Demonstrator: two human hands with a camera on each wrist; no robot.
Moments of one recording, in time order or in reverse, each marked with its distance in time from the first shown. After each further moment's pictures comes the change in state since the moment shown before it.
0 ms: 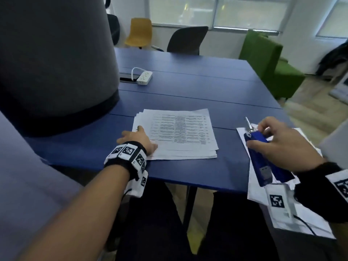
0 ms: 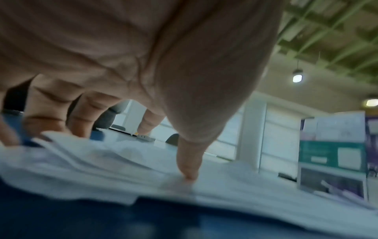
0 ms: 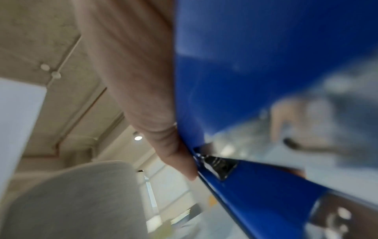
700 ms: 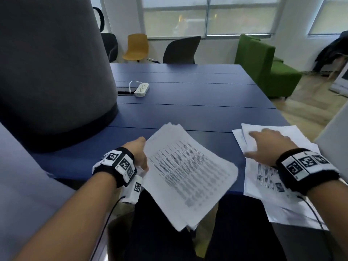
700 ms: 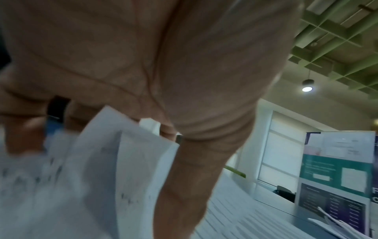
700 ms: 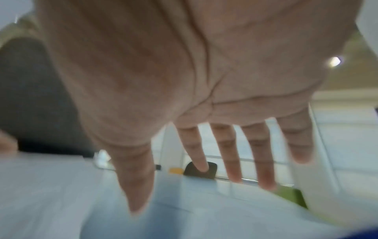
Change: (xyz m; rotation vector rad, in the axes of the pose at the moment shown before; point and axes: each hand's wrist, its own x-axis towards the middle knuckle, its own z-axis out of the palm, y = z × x) left_hand -0.005 -0.014 -0.018 0.103 -0.123 0.203; right_hand 0.044 0.049 0.018 -0.668 -0.195 0.044
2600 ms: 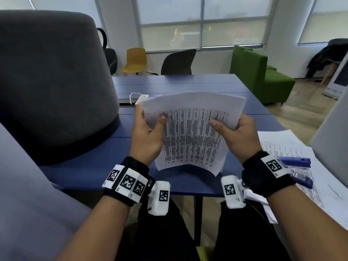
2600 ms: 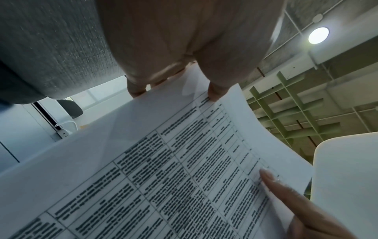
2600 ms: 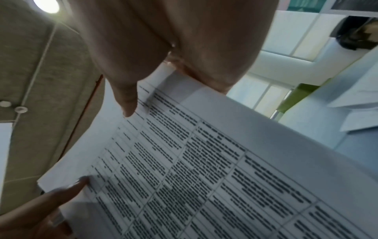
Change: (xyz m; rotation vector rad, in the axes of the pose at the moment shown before) left_hand -0.087 0.059 -0.033 -1.224 0.700 0.792; right_hand -0.019 -0.083 -0.022 1.536 0.565 -0.451
